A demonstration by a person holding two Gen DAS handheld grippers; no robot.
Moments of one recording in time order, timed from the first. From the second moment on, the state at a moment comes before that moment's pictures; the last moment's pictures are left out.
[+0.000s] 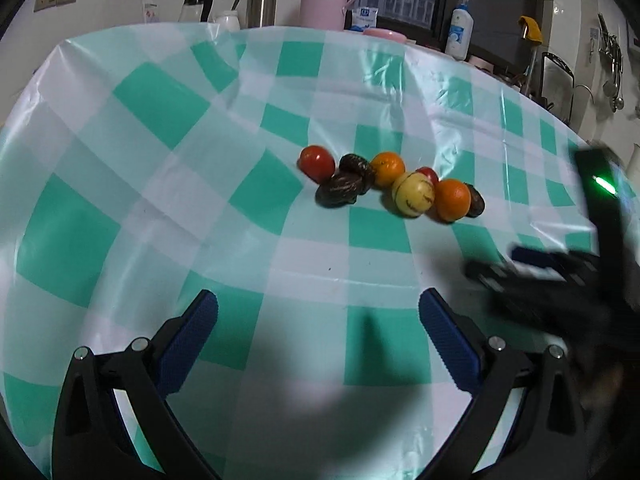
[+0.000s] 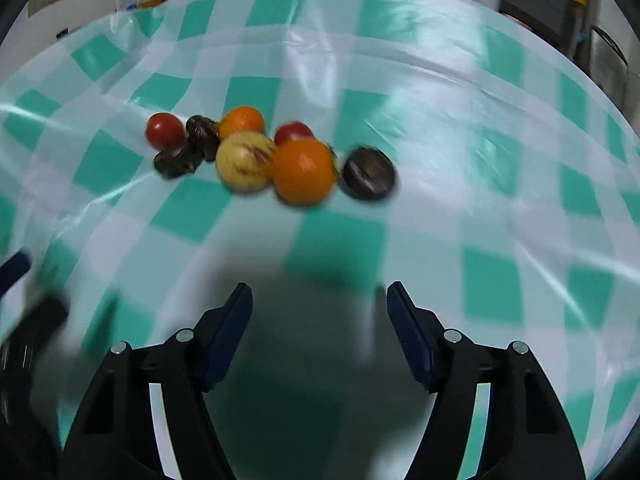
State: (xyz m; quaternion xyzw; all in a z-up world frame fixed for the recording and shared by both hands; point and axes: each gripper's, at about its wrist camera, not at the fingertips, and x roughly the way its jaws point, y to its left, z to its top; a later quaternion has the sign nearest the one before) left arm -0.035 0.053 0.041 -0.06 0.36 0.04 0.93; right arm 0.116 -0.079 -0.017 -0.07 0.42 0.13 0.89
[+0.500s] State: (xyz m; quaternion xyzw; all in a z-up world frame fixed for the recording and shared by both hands) left arm -0.029 0.058 0.029 -0.10 0.39 0.03 0.91; right arm 0.200 -0.052 -0.014 -0.06 0.41 0.15 0.90
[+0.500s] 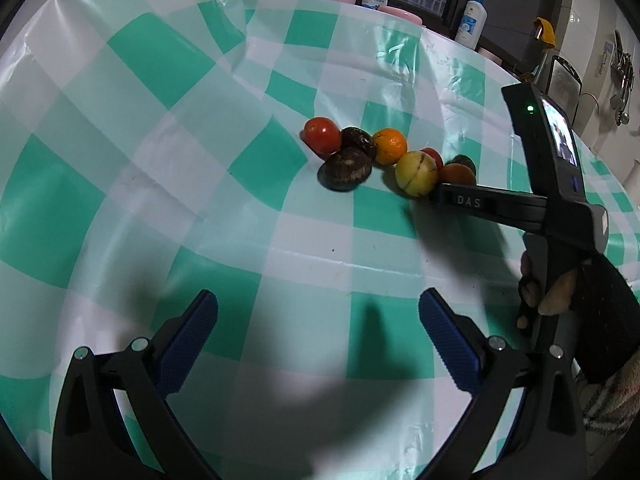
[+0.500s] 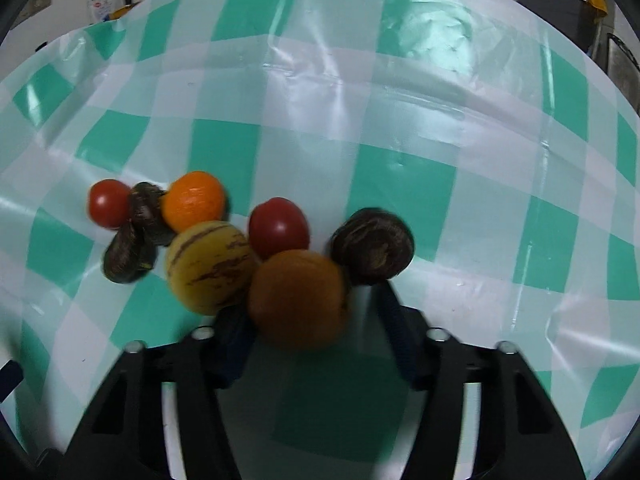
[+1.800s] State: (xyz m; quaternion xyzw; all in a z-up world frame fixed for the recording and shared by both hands) left arm 0.039 0.052 0.032 -0.09 0.39 0.03 0.91; right arm 0.077 -0.140 -0.014 0.14 0.37 0.22 0.89
